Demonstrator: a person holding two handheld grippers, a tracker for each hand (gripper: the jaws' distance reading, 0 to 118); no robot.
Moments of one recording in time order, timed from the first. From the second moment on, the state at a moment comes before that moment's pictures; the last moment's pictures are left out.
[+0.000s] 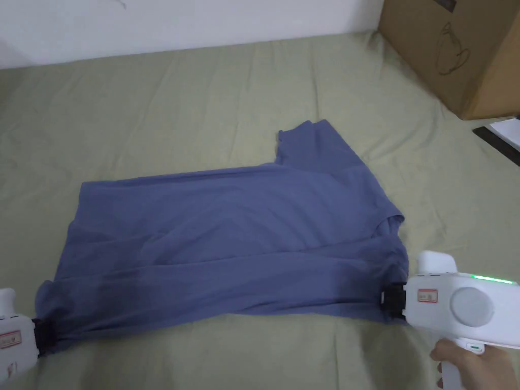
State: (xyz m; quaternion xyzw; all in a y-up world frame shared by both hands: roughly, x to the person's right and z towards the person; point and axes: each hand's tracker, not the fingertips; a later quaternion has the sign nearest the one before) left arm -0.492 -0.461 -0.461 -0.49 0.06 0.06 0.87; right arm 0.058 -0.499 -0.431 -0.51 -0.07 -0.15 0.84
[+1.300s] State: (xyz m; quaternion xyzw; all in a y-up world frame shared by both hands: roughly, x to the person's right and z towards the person) left arm -0.459 -0.406 -0.427 -0.42 0.06 0.07 0.90; right arm 0.075 -0.388 -0.401 -0.43 0.01 -0.13 0.89
